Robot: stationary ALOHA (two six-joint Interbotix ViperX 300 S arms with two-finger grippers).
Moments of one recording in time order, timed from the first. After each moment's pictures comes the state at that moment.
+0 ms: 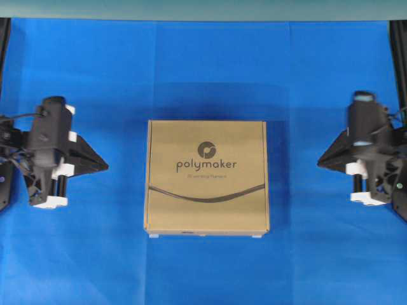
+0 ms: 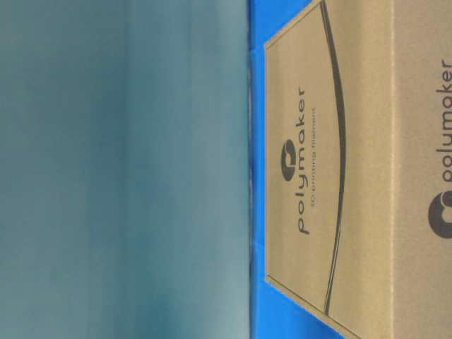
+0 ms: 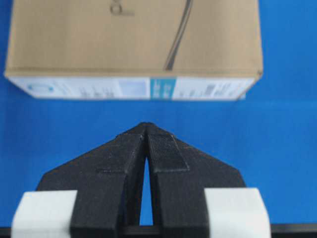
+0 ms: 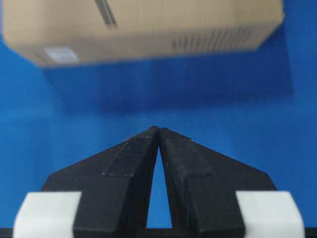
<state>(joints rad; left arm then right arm) 0.01 -0.60 0.94 0.02 0.37 -0.02 -0.07 -0.65 1.00 0.03 0.58 0.01</state>
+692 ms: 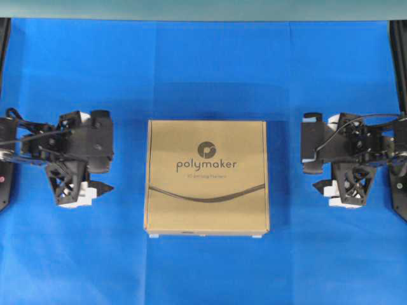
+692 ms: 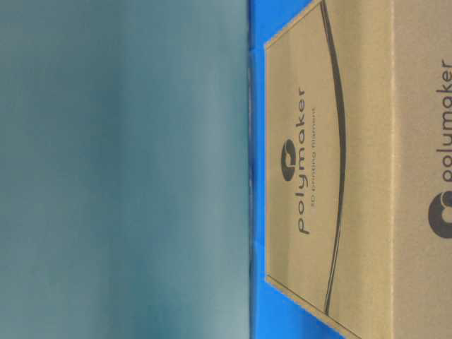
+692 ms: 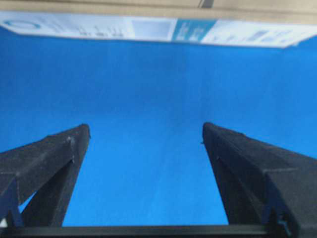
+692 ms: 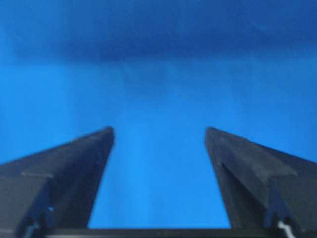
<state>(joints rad) 0.05 -0.34 0.93 0.02 0.38 -0.02 -0.07 -0.37 0.97 0.01 0.60 -0.01</state>
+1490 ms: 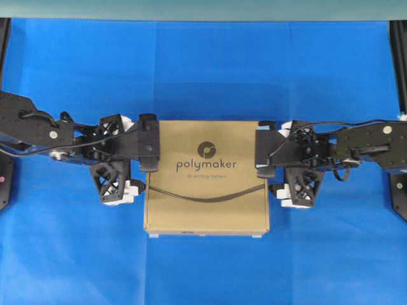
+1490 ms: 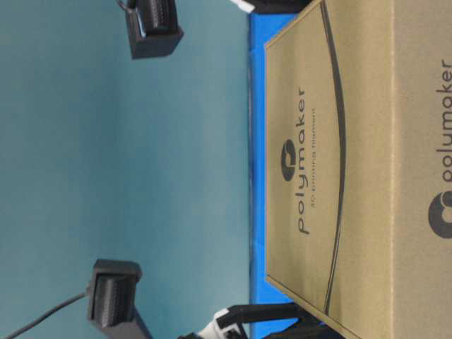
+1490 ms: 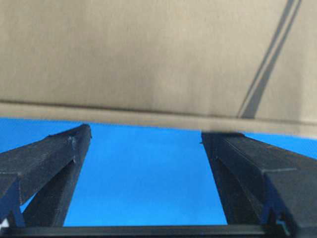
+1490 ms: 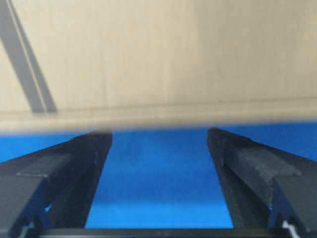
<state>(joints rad) 0.07 -0.06 0.77 0.02 0.28 -0.02 -0.07 -0.03 0.85 0.01 0.28 -0.03</state>
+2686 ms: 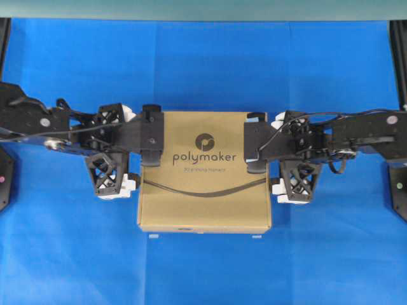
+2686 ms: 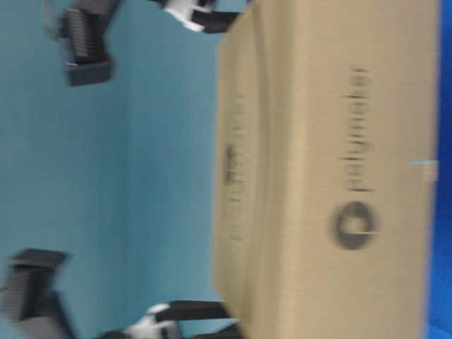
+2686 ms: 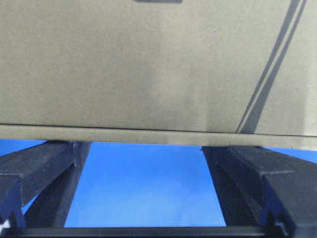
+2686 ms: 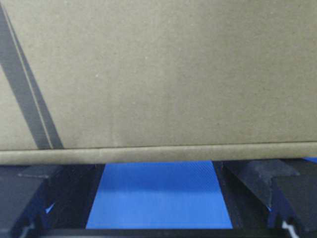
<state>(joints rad) 0.08 -0.18 0.64 0.03 0.52 0.03 -0.07 -0.14 0.70 0.00 0.57 -0.04</state>
